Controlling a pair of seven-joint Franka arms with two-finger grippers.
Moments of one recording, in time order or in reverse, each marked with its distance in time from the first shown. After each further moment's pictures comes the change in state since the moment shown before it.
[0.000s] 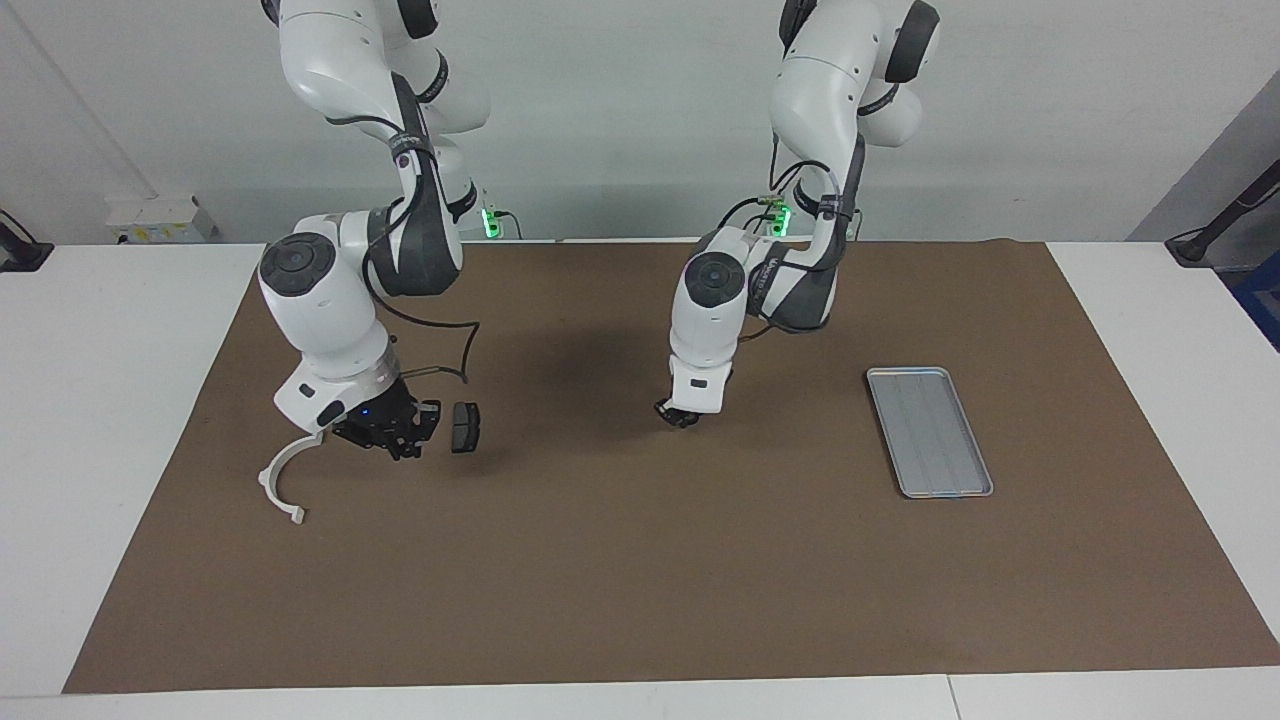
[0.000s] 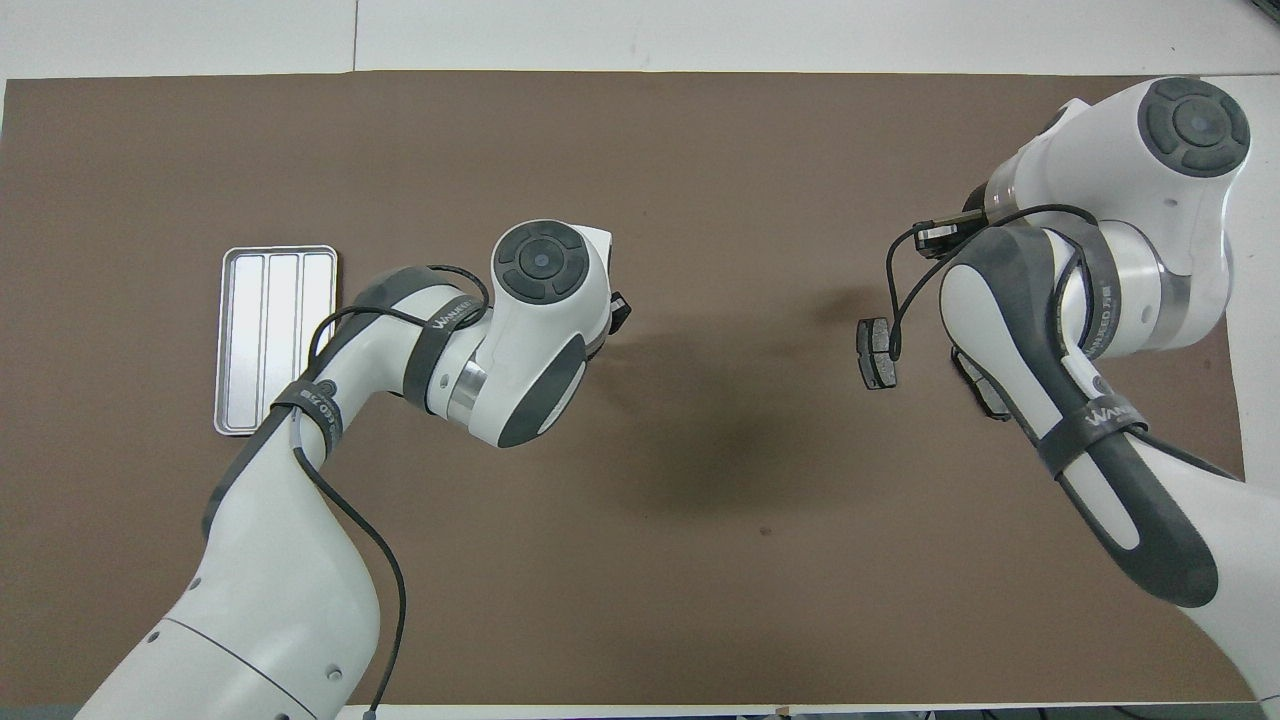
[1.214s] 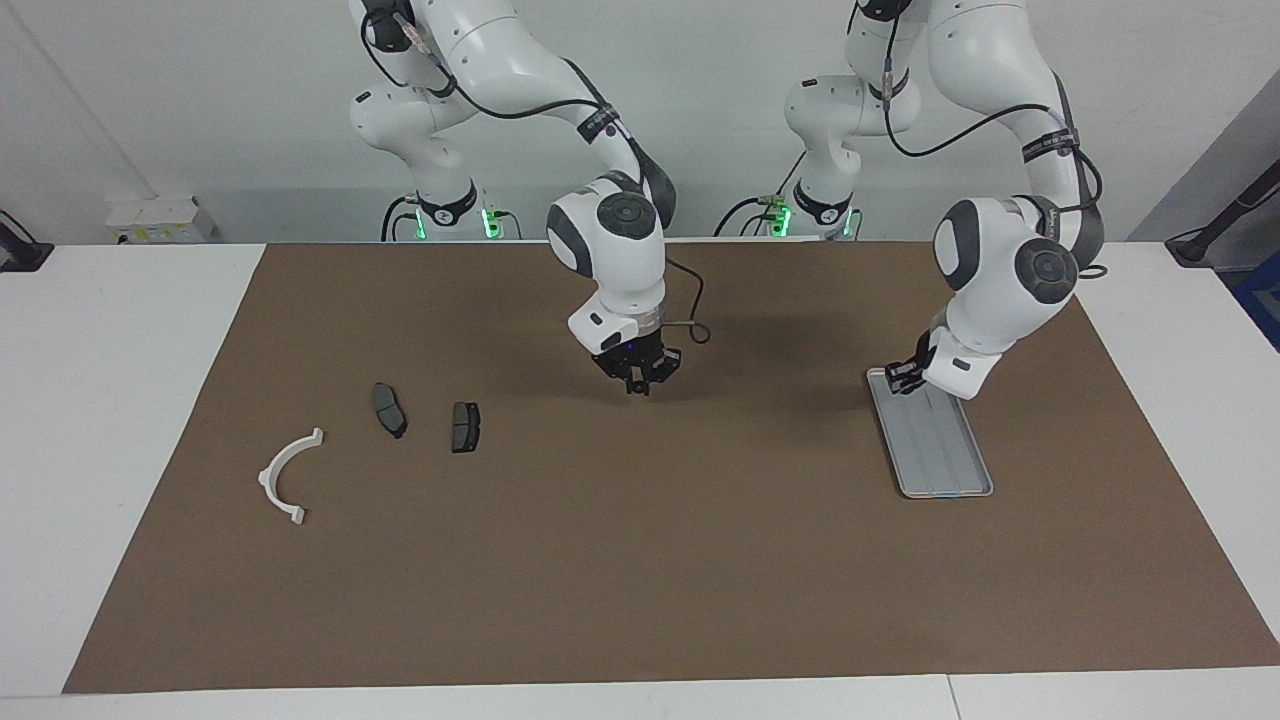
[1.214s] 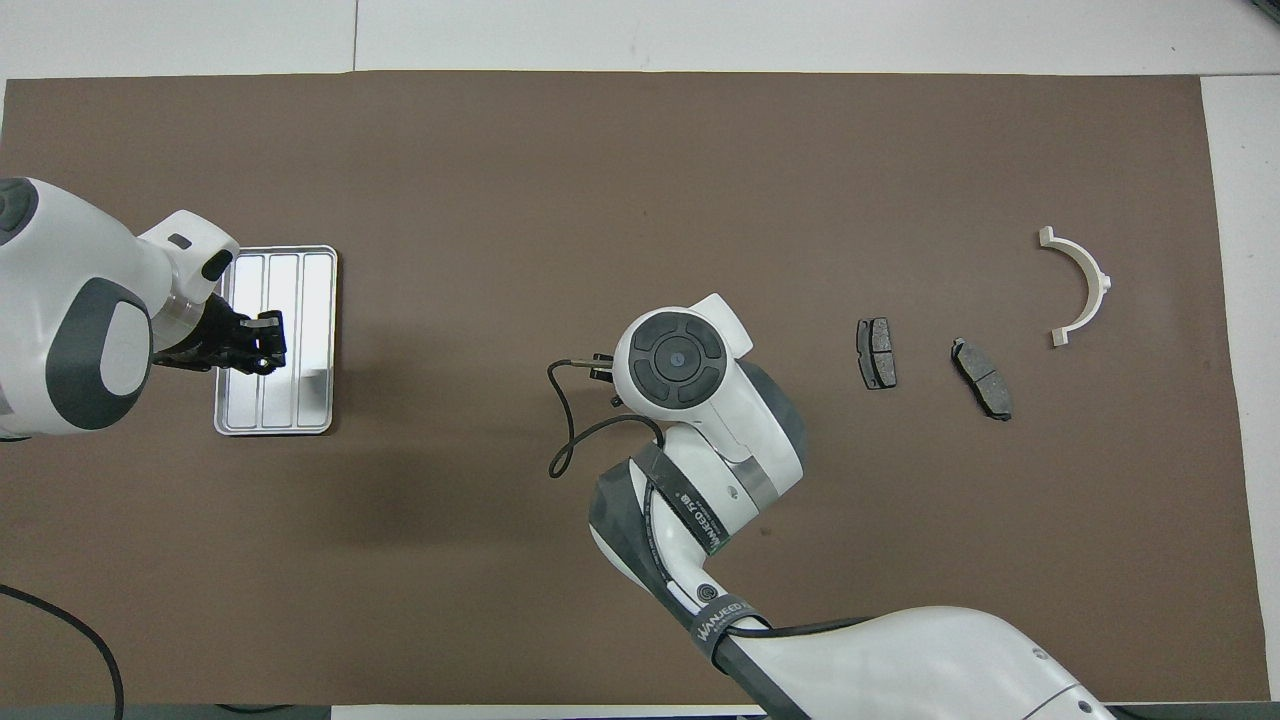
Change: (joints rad) left arm 0.576 -0.263 0.006 -0.299 0.002 -0.056 0.961; right arm 0.523 0.080 0.005 -0.109 -0.006 0.197 0.818
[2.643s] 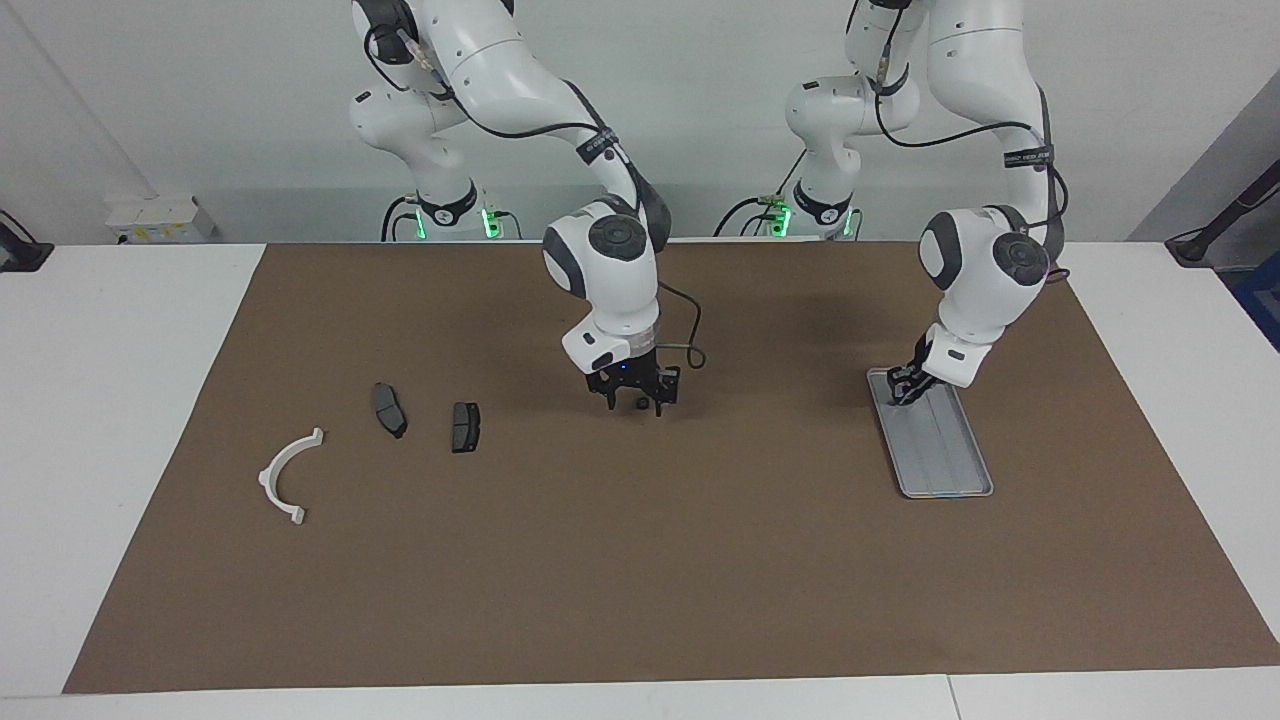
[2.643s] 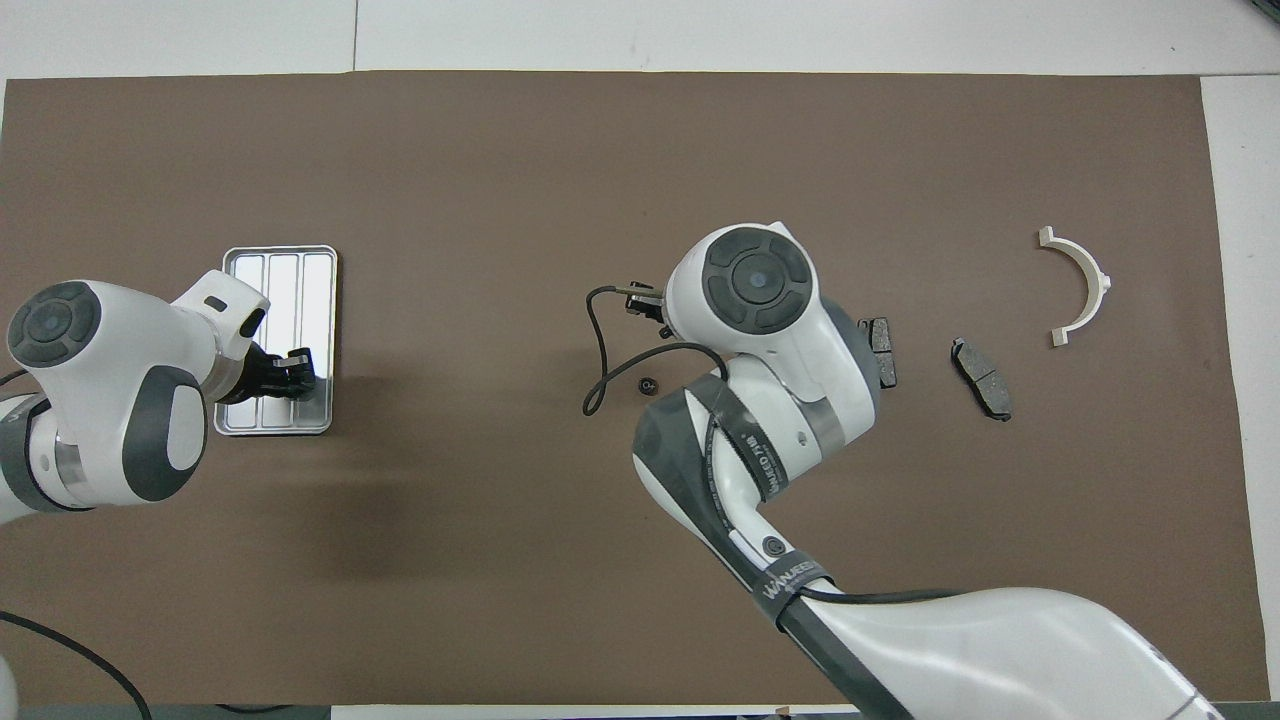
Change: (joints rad) left arm -0.003 -0.049 -0.023 -0.240 0.000 0.289 -0.055; right arm -0.115 -0.063 -0.020 0.127 -0.008 -0.130 -0.114
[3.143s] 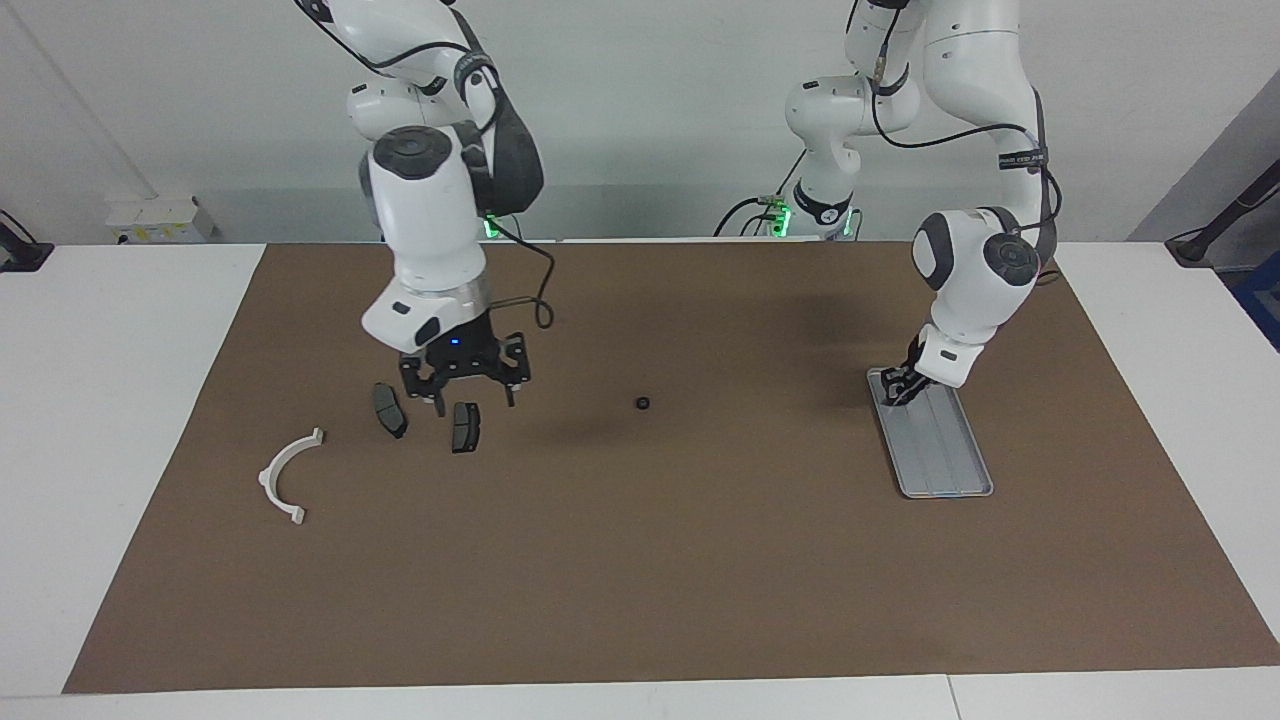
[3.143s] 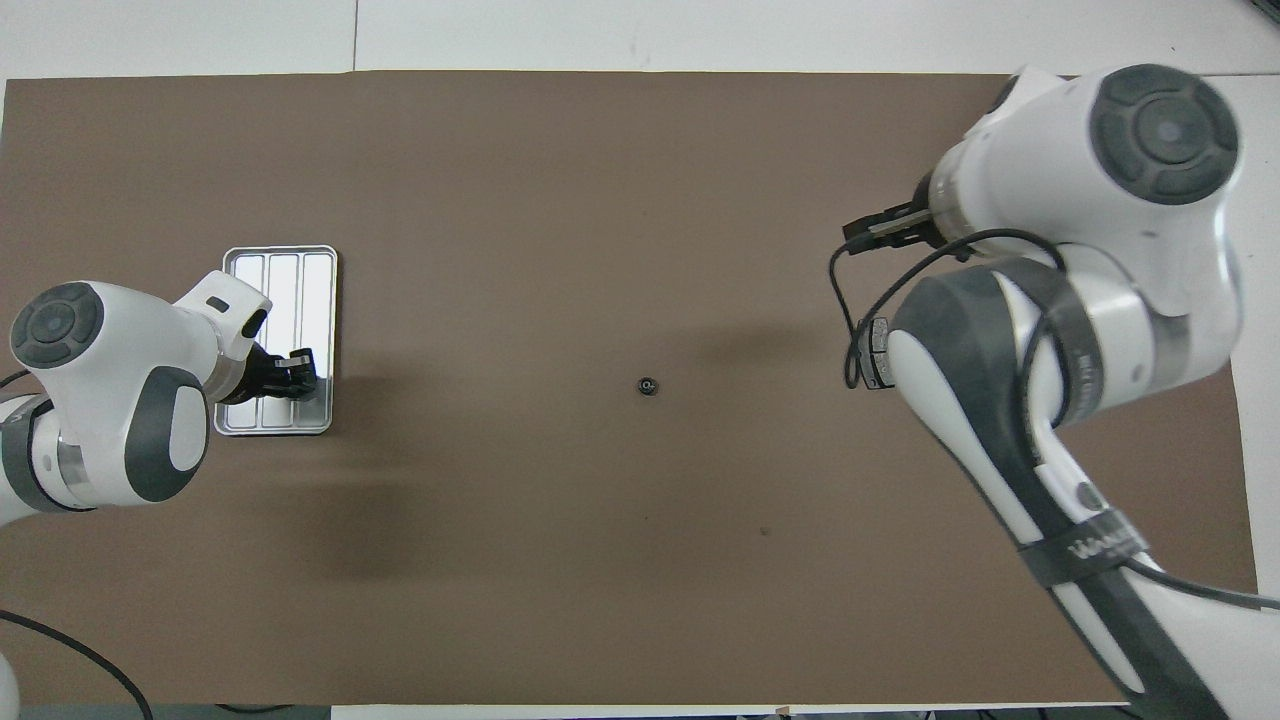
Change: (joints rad) left arm 0.000 0.000 0.000 -0.002 0.000 0.003 0.000; right arm -0.297 -0.163 -0.010 0.035 -0.061 -0.172 -0.767
